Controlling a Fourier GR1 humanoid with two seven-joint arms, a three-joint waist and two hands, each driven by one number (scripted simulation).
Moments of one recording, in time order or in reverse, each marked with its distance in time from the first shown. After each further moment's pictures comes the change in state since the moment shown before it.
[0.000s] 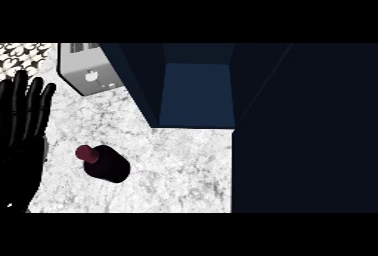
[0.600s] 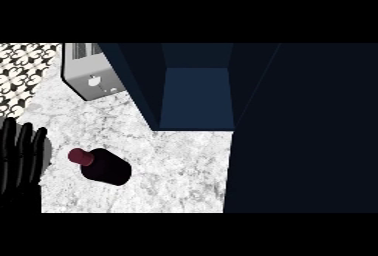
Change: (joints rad) left arm 0.300 -0.090 -0.148 -0.173 -0.052 0.222 0.106; right arm 0.129 -0.047 0.103 -0.189 -0.070 0.110 0.157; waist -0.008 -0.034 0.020
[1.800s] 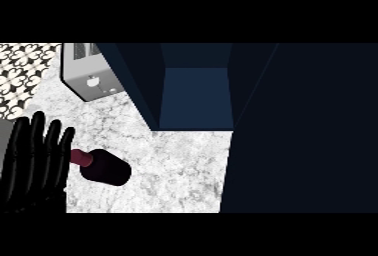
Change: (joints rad) left arm -0.159 -0.001 -0.287 -0.102 -0.252 0.302 0.448; right arm -0.382 -0.046 -0.023 -0.189 -0.010 -0.150 0.596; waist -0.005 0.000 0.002
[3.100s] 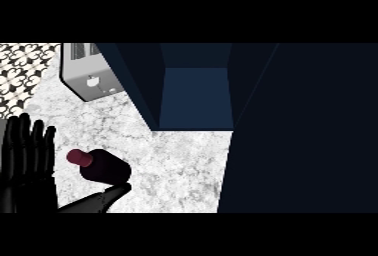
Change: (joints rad) left arm 0.072 0.021 0.190 0.152 0.084 0.011 -0.186; right arm -0.235 -0.035 -0.076 -0.007 0.016 -0.048 0.226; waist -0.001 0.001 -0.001
